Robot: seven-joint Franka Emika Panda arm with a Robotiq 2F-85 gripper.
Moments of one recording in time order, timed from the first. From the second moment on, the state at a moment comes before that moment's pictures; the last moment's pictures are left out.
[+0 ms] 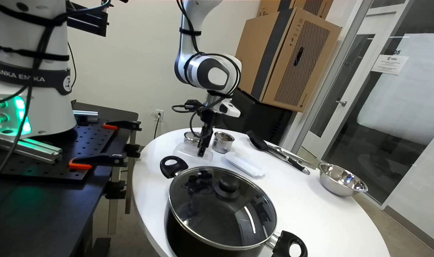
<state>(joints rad) 0.34 0.53 -0.11 -2.41 -0.23 2.81 0.61</state>
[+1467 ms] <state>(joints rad) 0.36 0.58 -0.14 -2.39 -0.14 2.82 0.61</state>
